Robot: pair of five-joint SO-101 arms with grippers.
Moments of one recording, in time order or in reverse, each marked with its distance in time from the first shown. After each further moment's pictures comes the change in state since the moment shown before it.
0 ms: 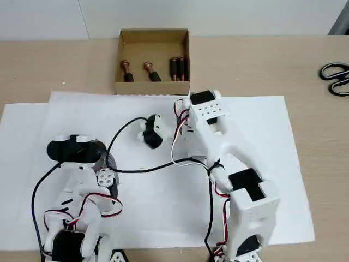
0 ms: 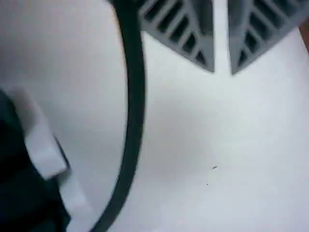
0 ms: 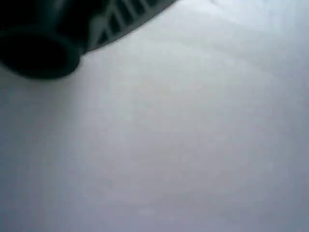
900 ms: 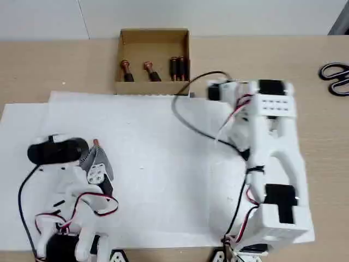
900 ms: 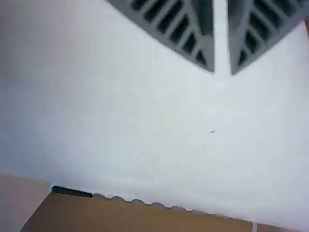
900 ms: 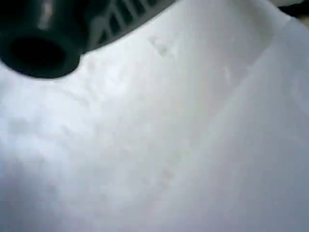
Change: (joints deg) left arm -2.6 4.9 -8.9 0.9 7.5; right arm 23.8 -12.7 -0.4 13.9 -36.0
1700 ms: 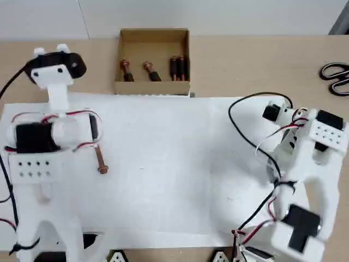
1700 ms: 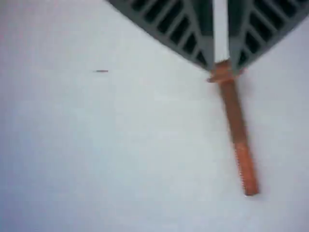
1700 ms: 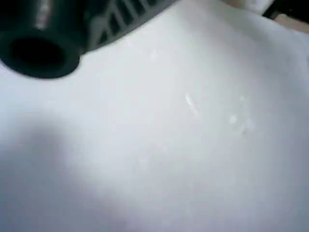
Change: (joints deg) left arm -7.5 72.5 -65.6 30.5 -10.2; right arm 20.8 -12.0 19.8 -4.7 0.5
